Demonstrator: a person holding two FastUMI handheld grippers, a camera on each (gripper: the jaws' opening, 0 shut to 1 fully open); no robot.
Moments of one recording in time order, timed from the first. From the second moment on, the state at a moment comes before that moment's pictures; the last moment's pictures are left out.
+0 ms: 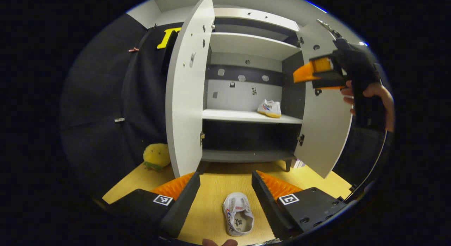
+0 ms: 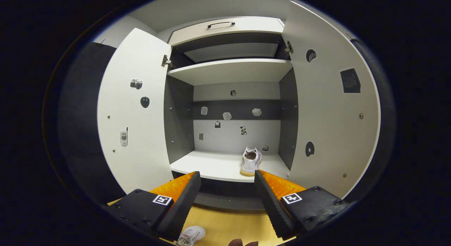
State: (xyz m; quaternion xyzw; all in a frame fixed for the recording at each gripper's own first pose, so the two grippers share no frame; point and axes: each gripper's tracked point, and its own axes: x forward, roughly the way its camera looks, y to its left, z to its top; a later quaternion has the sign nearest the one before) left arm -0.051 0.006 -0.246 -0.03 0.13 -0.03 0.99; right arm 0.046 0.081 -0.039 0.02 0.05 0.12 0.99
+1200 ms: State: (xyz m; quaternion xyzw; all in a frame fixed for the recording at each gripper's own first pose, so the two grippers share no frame) left arm 0.016 -0.011 -0.473 0.06 0.32 -0.04 0.94; right arm 0.014 -0.016 0.028 -0.01 -0.01 0.03 1.00
